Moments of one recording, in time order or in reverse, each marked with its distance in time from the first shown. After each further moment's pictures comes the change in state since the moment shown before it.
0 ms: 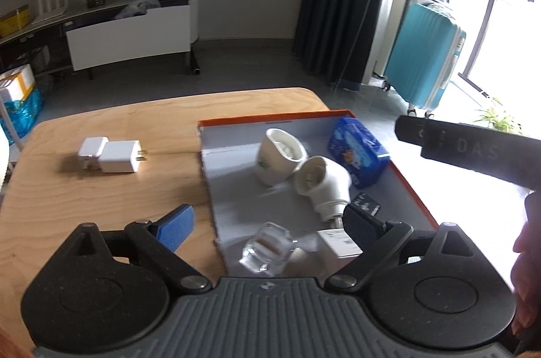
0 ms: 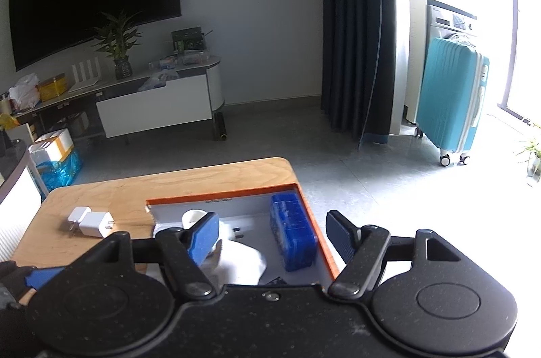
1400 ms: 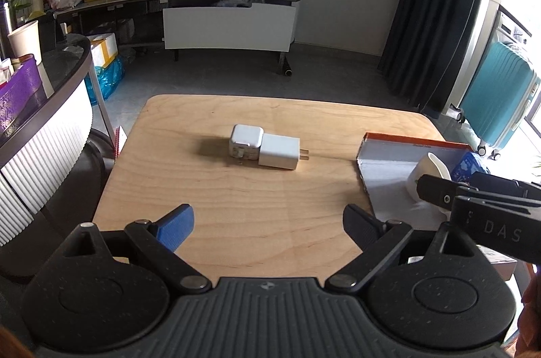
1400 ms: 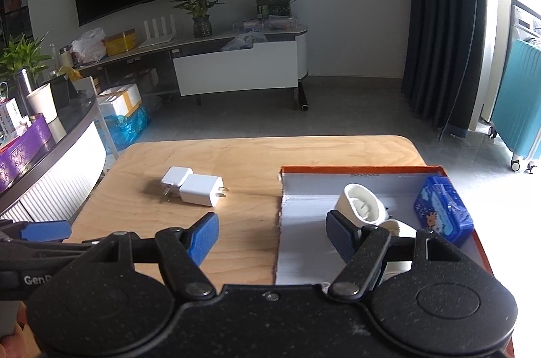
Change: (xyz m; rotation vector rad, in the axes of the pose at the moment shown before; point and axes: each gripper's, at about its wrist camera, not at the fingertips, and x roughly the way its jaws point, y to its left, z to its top) left arm -0.028 0.132 -0.006 -0.171 -0.012 0.189; right arm 0.029 0.135 -0.014 -0.122 0.108 0.214
